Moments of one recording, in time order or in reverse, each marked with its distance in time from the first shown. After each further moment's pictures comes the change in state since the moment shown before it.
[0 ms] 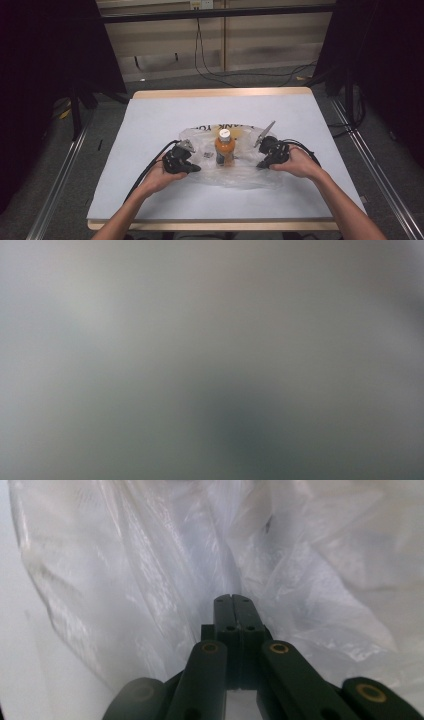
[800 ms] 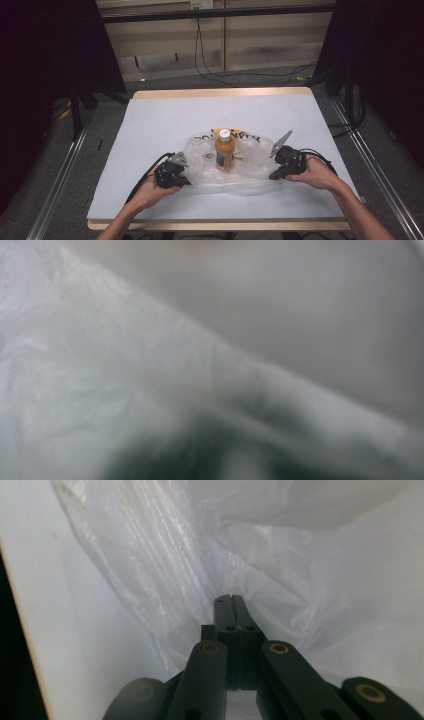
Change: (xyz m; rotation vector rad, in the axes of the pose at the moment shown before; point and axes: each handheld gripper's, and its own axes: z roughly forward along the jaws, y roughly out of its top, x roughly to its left) left arm -0.026 -0.027 -0.014 -0.017 0.007 0.041; right arm 0.011 -0.045 -0.015 -0.011 0.009 -0.029
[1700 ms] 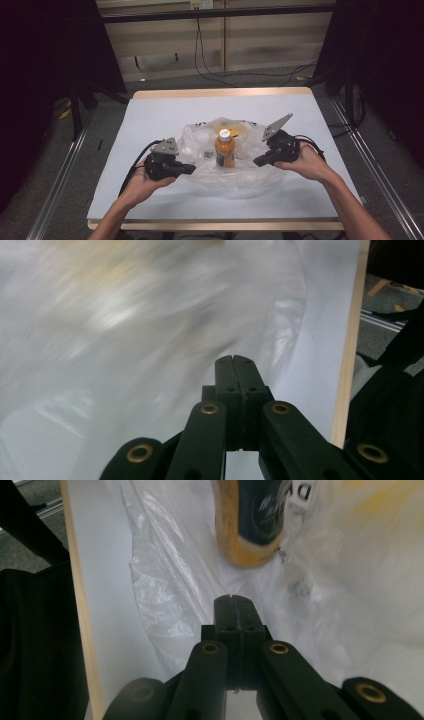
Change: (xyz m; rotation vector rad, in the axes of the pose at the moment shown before) left arm -0.019 0.035 -0.066 -0.215 -0.019 0.042; right arm 0.024 0.049 -0.046 -0.231 0.006 -0.077
